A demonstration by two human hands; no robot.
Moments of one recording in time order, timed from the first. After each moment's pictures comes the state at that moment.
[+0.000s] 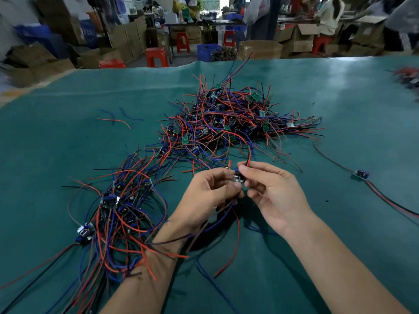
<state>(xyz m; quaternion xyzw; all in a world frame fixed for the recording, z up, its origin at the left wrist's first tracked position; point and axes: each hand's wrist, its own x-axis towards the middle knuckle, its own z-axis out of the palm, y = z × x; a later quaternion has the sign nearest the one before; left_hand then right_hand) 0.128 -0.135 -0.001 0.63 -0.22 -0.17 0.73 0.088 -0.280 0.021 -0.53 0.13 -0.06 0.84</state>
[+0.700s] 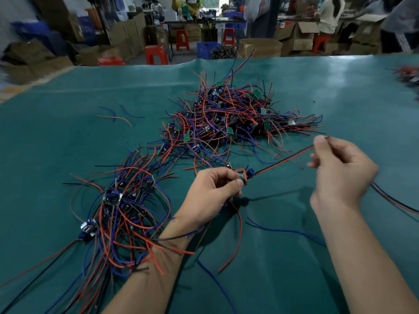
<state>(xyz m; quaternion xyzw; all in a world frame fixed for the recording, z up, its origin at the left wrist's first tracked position) 0.130 -0.139 -0.005 0.68 -0.20 -0.12 0.69 0.097 -0.345 0.023 -0.55 0.22 -0.48 0.65</state>
